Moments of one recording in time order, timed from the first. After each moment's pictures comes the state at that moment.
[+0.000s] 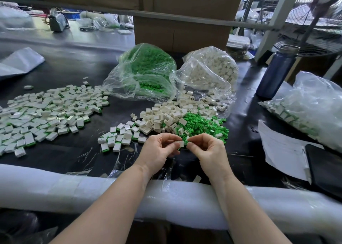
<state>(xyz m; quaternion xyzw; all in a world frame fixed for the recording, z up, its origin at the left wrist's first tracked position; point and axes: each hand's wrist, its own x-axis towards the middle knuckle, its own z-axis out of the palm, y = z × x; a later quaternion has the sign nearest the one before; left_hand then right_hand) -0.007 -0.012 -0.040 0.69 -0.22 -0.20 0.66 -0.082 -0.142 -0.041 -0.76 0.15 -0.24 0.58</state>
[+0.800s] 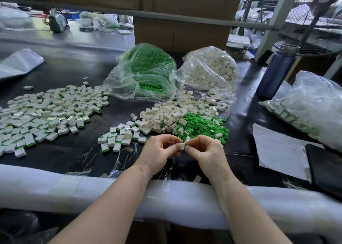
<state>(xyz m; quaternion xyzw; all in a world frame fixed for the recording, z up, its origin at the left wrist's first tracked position) -0.008 -0.011 -0.039 0.70 -0.24 -0.21 0.64 -0.083 -0.140 -0.040 -0.78 0.15 -0.21 0.58</state>
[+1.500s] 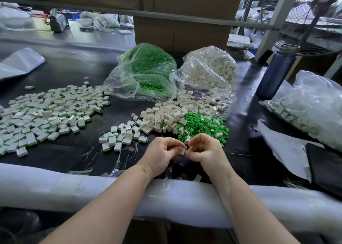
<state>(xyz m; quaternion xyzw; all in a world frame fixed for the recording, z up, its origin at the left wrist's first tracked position) -0.012 -0.011 -0.038 0.74 -0.28 -0.20 0.58 -0.083 -0.145 -0.042 -0.74 0.13 -0.15 0.64</state>
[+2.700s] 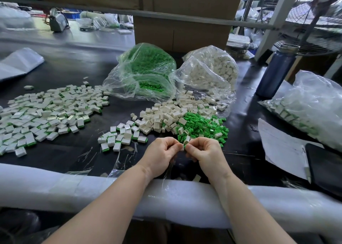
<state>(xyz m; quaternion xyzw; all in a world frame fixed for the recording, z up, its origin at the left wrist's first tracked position) -0.008 -0.012 -0.044 0.78 -0.29 -0.18 0.52 -0.081 -0.141 -0.041 -0.75 0.16 -0.16 0.62</state>
